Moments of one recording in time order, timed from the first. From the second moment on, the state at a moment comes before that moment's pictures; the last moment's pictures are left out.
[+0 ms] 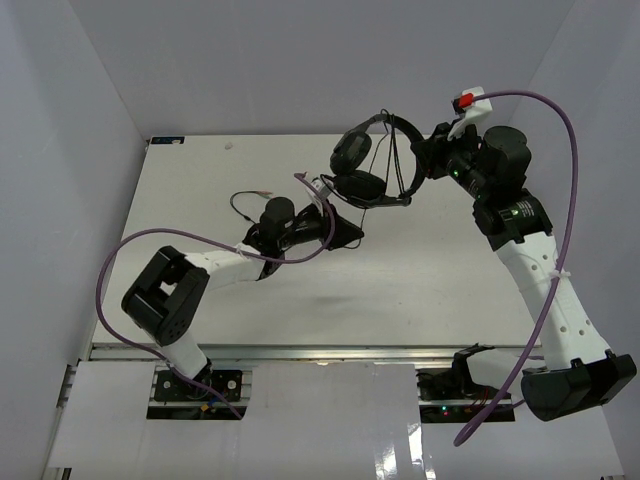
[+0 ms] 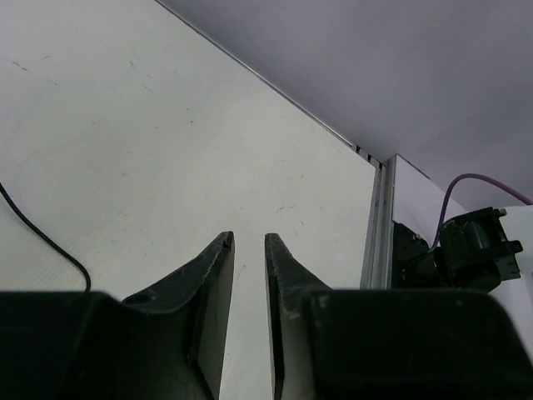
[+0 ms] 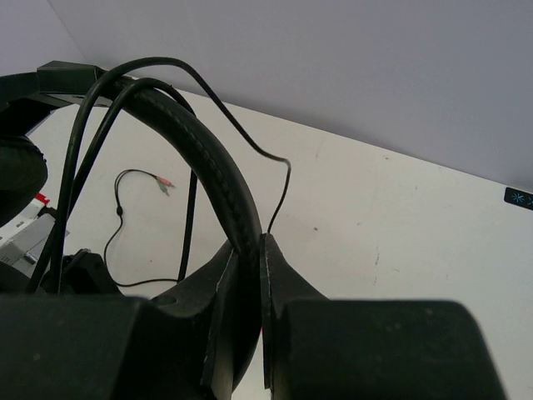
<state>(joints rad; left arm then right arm) -0.65 1.66 0.87 0.75 0.60 -0.46 0.30 1.17 1.37 -0.29 -0.20 0.07</state>
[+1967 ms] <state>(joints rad) -0.84 2.13 0.81 1.39 0.59 -0.71 0.27 1.20 1.46 -0.40 -0.28 0.13</state>
